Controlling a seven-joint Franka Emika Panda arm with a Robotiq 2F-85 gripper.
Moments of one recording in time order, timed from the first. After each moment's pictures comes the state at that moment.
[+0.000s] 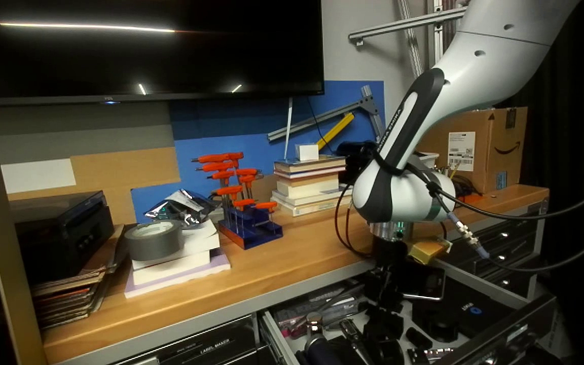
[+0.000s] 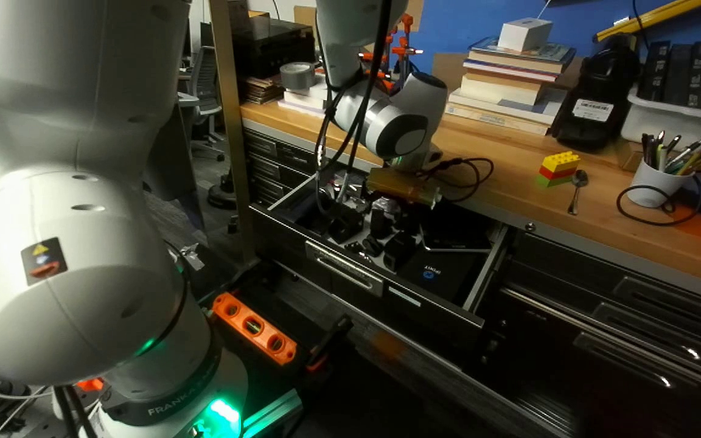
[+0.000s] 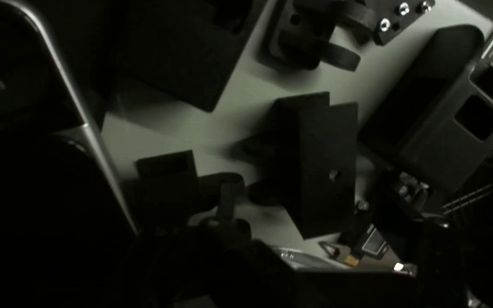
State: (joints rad) arm -0.23 0.48 0.20 -2.25 0.17 2.67 -0.63
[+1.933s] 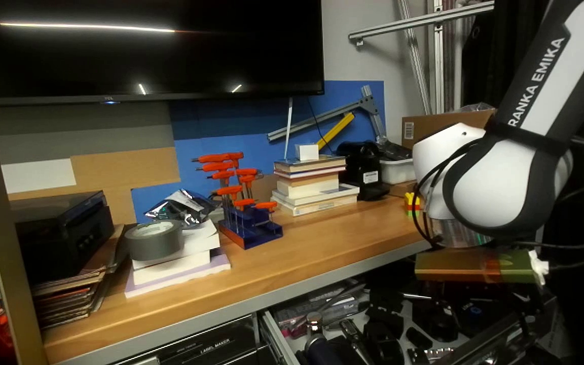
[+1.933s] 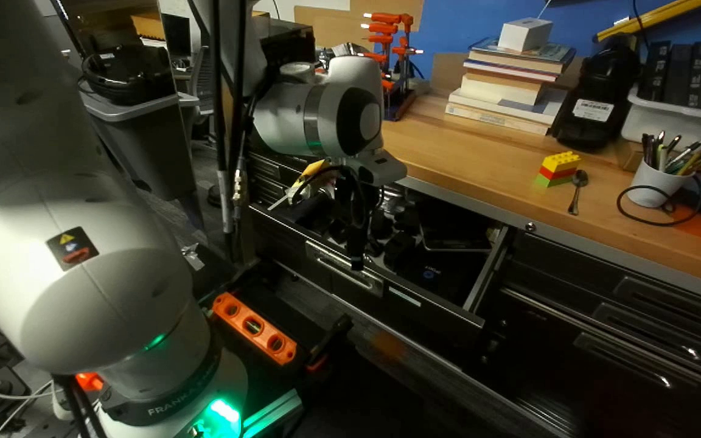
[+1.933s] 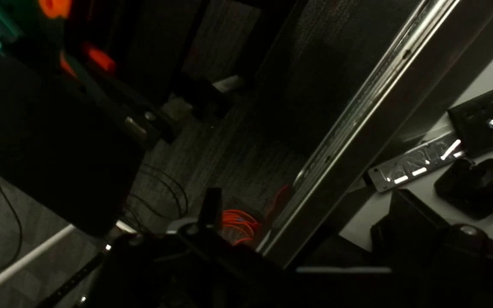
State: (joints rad) arm -0.08 0.00 0.02 -2.76 -0.39 2.54 1.30
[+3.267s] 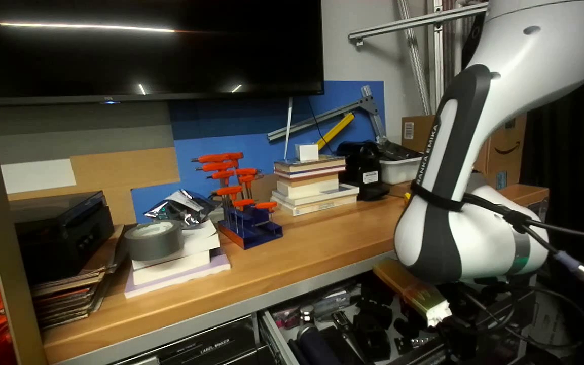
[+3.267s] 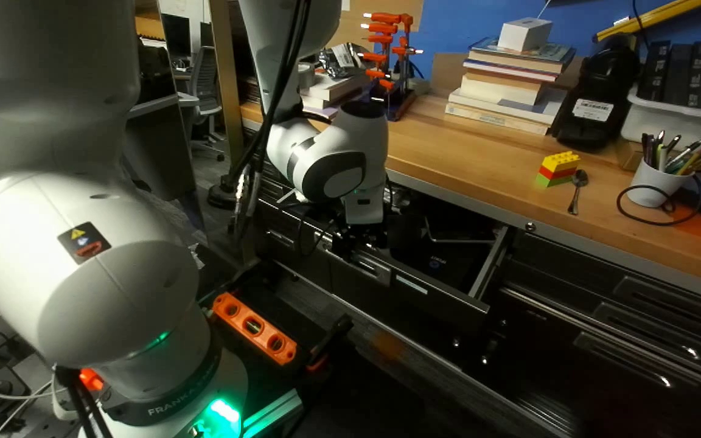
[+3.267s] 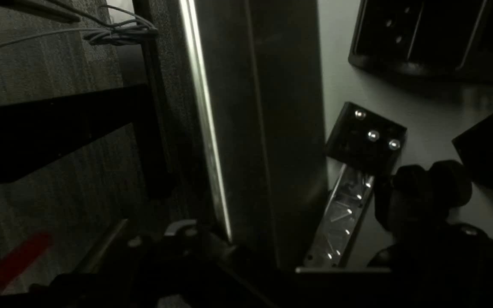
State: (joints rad) arm -0.02 0.32 0.06 -2.70 0.30 3.09 1.38
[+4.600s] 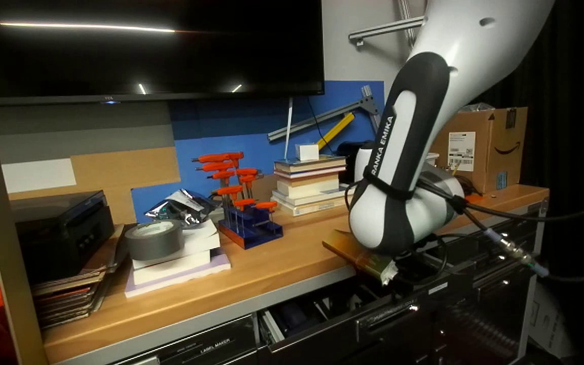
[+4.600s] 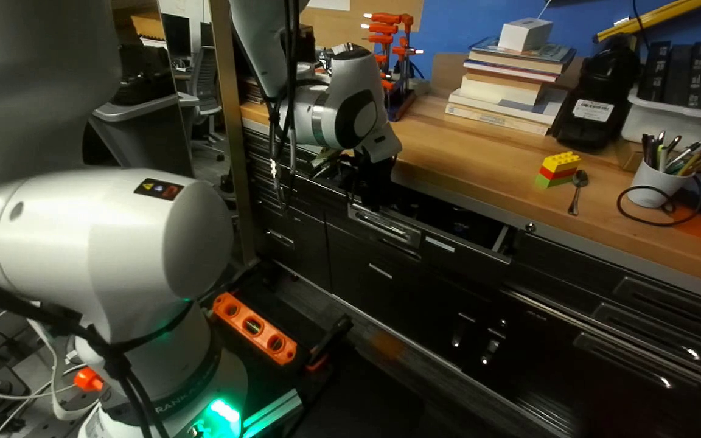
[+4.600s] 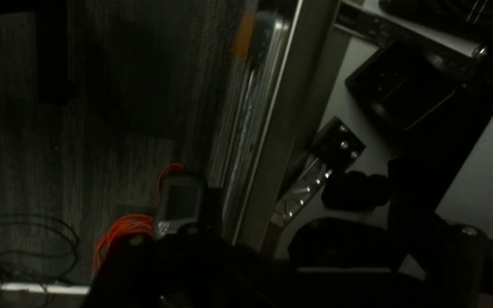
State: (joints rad) arm 0.59 0.36 -0.48 -2.45 0.00 2.94 1.44
